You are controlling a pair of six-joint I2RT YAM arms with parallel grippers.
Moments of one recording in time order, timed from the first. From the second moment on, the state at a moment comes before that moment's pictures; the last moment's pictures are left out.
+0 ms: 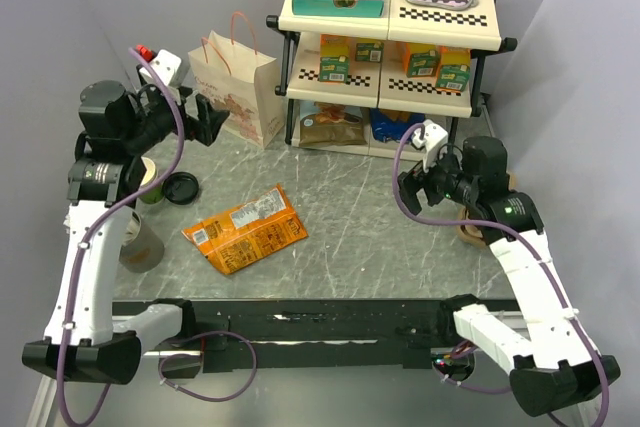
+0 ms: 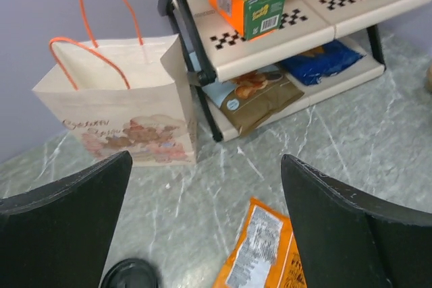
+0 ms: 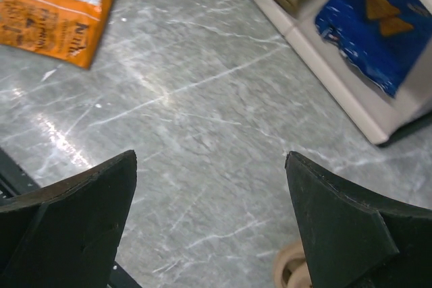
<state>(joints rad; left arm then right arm) -0.06 1.10 1.43 -0.44 0.49 0.11 0.21 0.91 1.09 -0.73 -0.38 -0.38</state>
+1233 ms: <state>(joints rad) 0.14 1.87 1.89 -1.20 -0.08 0.24 0.38 0.91 1.02 -0.72 -0.48 -0.30</state>
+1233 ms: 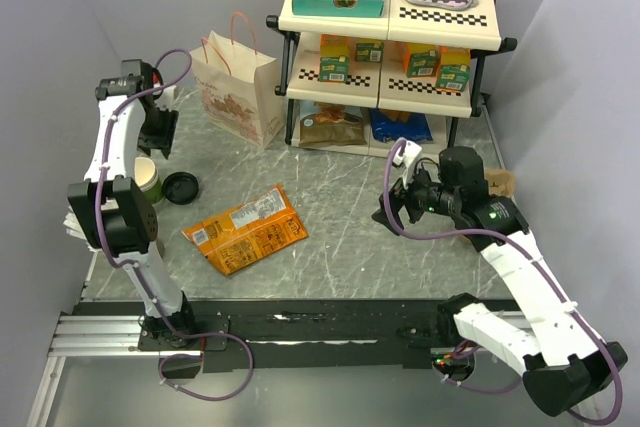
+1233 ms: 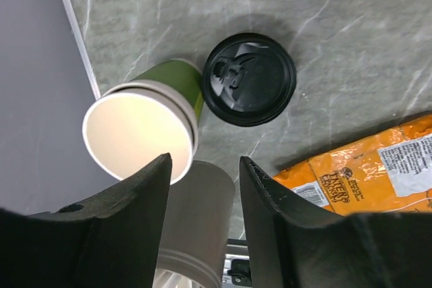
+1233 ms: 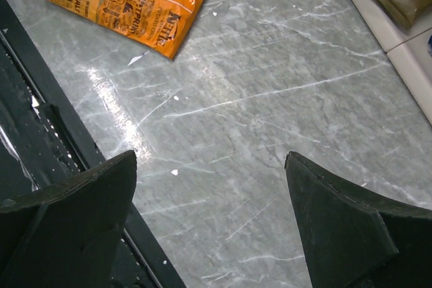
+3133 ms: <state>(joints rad) 0.24 1.94 1.81 -1.21 -0.08 0.26 0.38 0.97 1.01 -0.67 -0.47 -0.28</state>
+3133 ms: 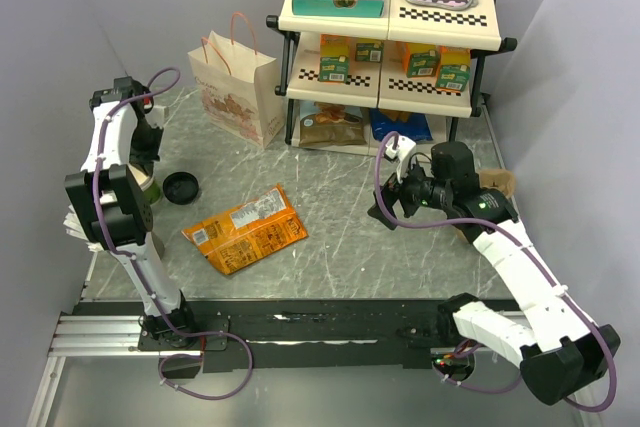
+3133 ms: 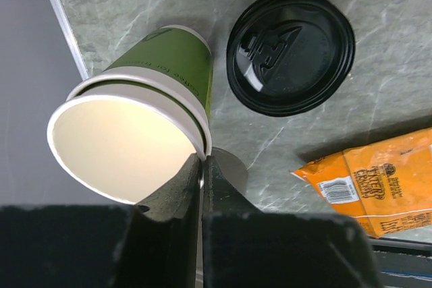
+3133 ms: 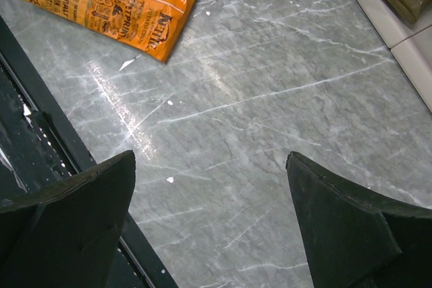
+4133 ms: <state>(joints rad) 0.18 1.92 1.87 -1.29 -0.15 0.31 0.38 1.01 1.01 -0.66 -0.47 -0.28</state>
